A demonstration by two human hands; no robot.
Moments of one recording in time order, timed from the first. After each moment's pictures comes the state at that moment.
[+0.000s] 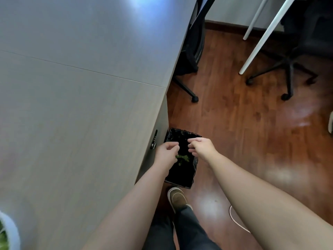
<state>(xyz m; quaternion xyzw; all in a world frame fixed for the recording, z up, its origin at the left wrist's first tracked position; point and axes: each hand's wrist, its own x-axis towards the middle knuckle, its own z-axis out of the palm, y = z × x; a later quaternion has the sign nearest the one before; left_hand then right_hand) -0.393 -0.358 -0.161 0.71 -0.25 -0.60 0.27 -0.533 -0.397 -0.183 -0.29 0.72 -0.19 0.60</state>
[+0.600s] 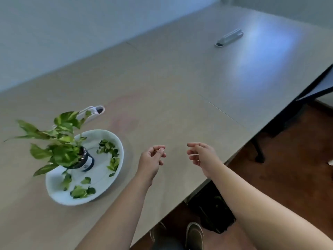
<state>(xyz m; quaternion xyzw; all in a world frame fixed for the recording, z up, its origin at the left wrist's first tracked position) -0.203 -0.214 -0.017 0.75 -0.13 -0.36 0.53 -0.332 -0.347 -0.022 -0.44 0.51 -0.14 0.73</state>
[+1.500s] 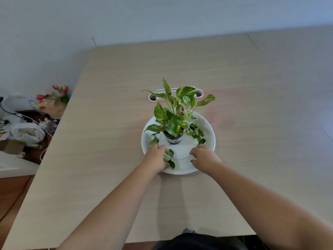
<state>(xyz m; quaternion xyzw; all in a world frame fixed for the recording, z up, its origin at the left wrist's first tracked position) -0.041 0.020 -0.046 0.94 -0.15 -0.26 0.15 -0.102 -0.175 -0.048 -0.95 0.11 0.22 0.20</state>
